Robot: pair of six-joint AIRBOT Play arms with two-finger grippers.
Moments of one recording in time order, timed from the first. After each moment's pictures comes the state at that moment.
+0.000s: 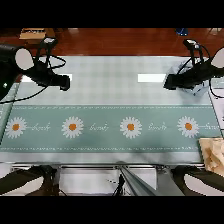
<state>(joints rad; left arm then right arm) -0.25 -1.27 1.32 1.59 -1.26 -1.61 0.04 -1.26 1.29 -1.39 1.25 1.48</state>
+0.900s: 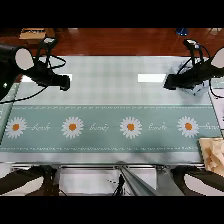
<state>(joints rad) -0.25 -1.27 1.32 1.59 -1.26 -1.61 0.04 -1.26 1.29 -1.39 1.25 1.48</state>
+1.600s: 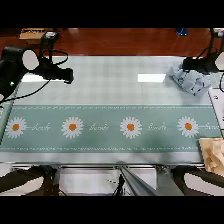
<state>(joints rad) -0.25 -1.32 1.32 1.59 -1.05 -1.61 -0.07 -1.32 1.29 -1.72 0.83 1.78</state>
